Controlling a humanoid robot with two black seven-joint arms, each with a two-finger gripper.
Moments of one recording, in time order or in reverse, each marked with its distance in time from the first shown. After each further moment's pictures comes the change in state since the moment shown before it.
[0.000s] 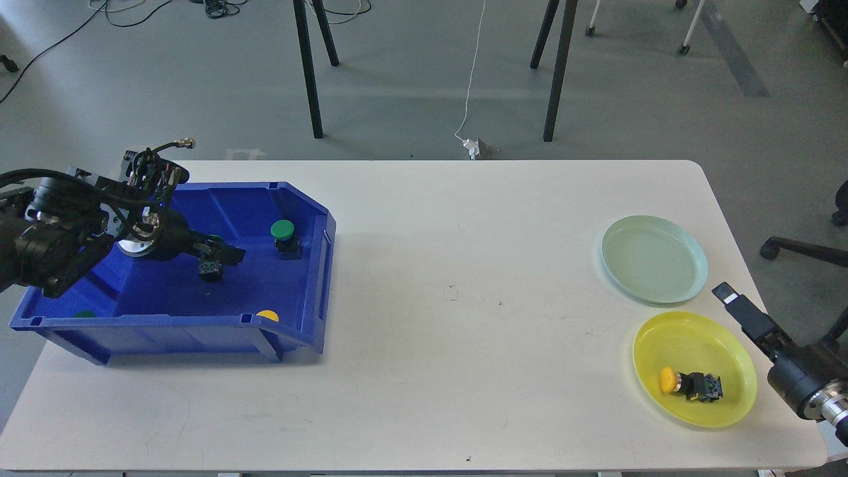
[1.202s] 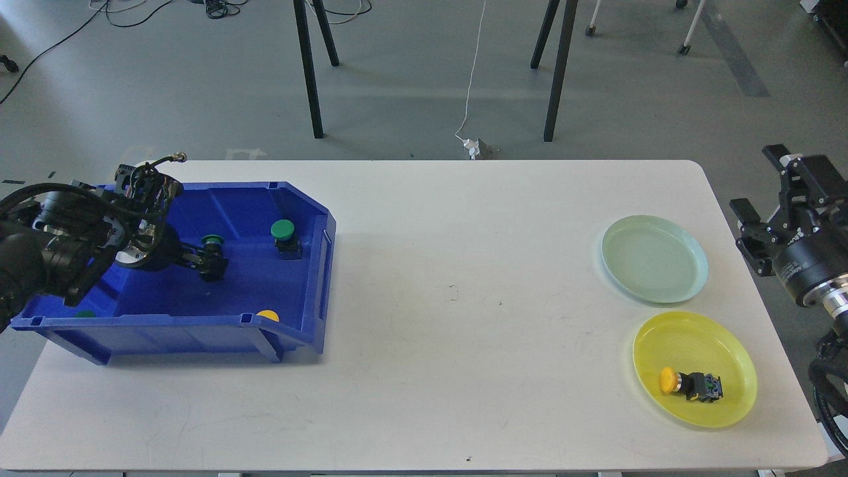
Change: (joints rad) left arm 0.048 -0.104 0.044 0.210 -0.007 0.000 0.000; right arm -0.011 0.013 0.510 0.269 0.621 0.351 0.000
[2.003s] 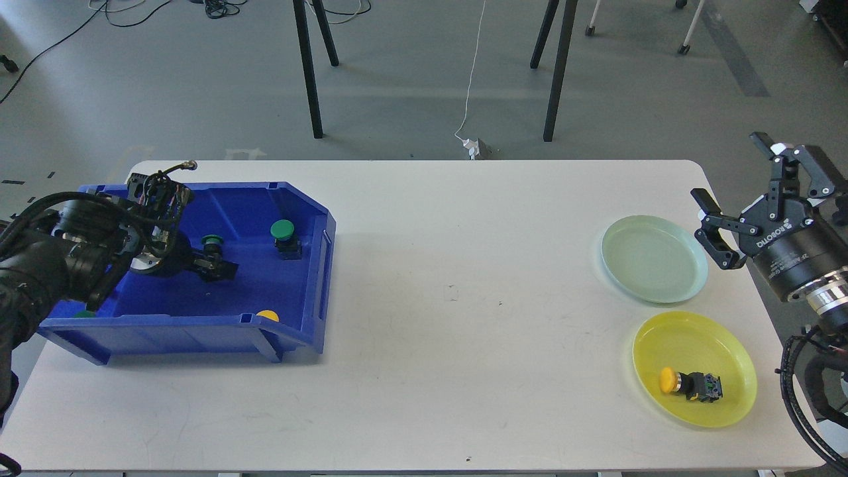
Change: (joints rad) left arm 0.016 -0.073 0.001 0.090 -0.021 0.000 0.000; right arm -0.051 0.054 0.055 -0.010 0.085 0.195 0.000
